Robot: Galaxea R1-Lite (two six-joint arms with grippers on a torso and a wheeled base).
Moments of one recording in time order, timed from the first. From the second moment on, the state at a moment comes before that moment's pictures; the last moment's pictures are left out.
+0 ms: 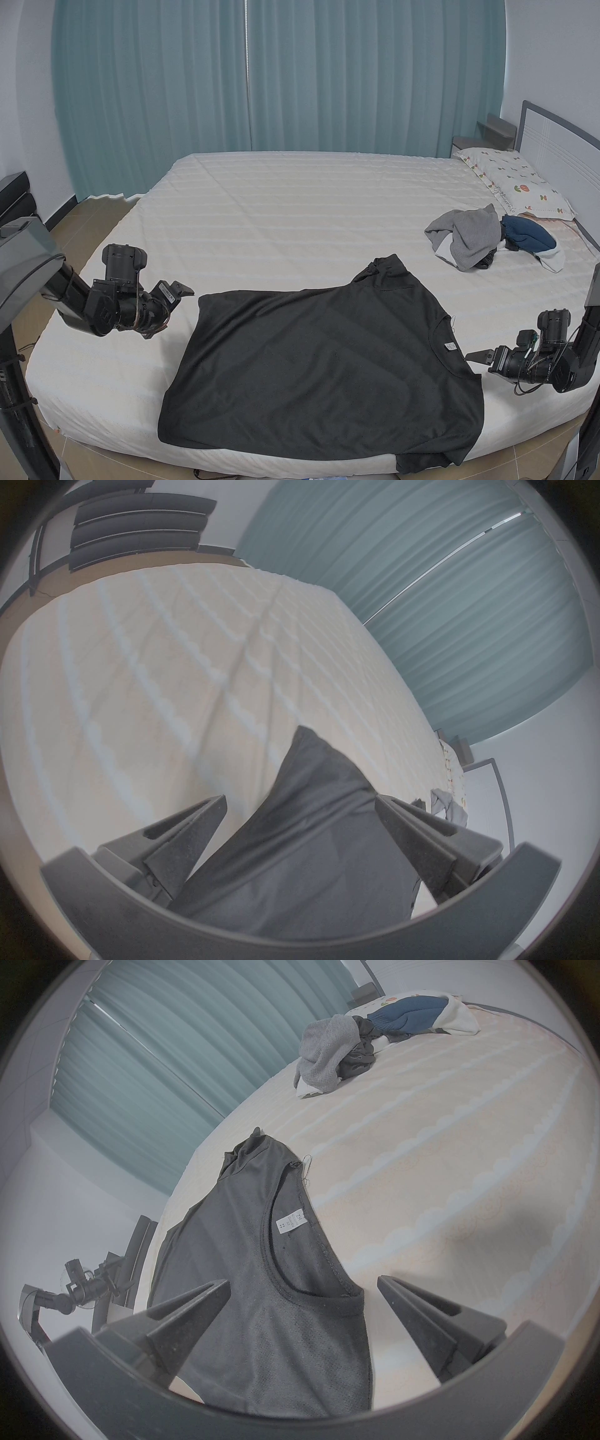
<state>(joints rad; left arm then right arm) -0.08 2.12 -0.96 -0.47 -0.12 -0.87 -0.17 2.12 -0.28 -1.08 0.44 0.37</state>
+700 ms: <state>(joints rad) -0.11 2.48 -1.42 -0.38 -0.10 -0.88 -0.17 2.13 -0.29 -1.08 0.44 0.38</state>
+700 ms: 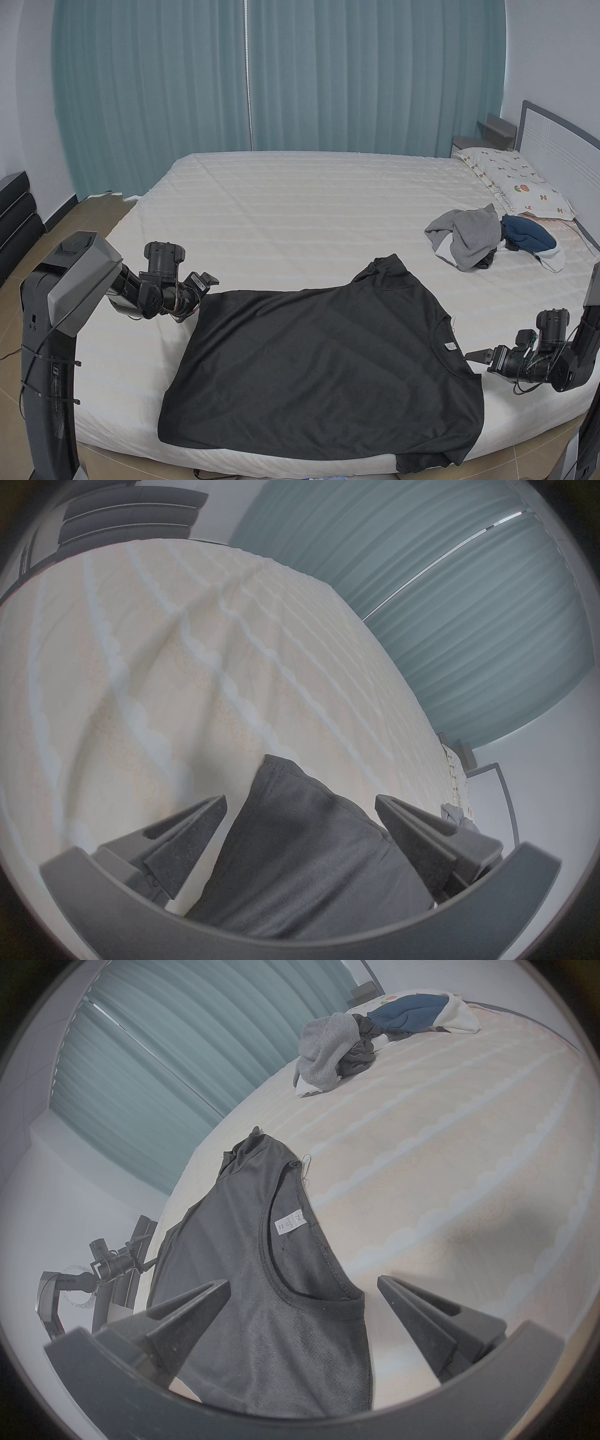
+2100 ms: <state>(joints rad) -0.07 2.58 -1.65 -0.32 0.04 -0.88 -0.18 2.13 -0.30 -1.08 0.44 0.39</state>
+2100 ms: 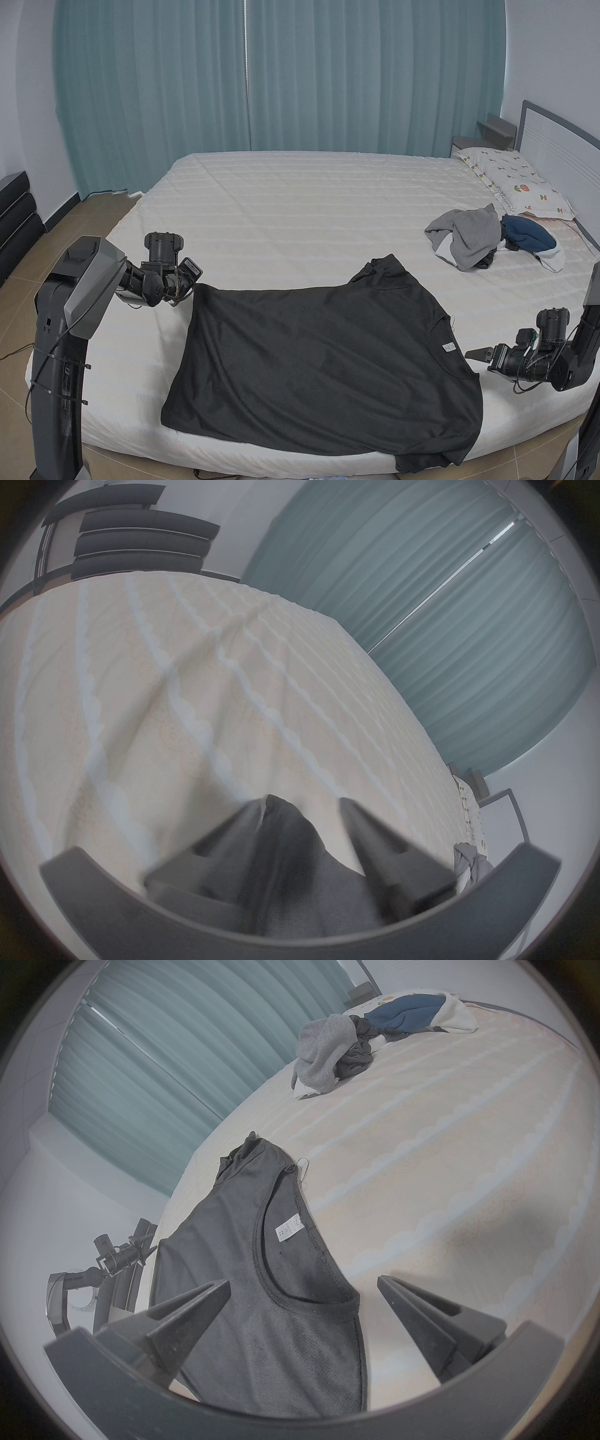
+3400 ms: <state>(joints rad) -0.08 2.05 -0.45 -0.86 -0.17 -0.95 -0.17 2.12 -0.29 -1.08 0.44 0.42</state>
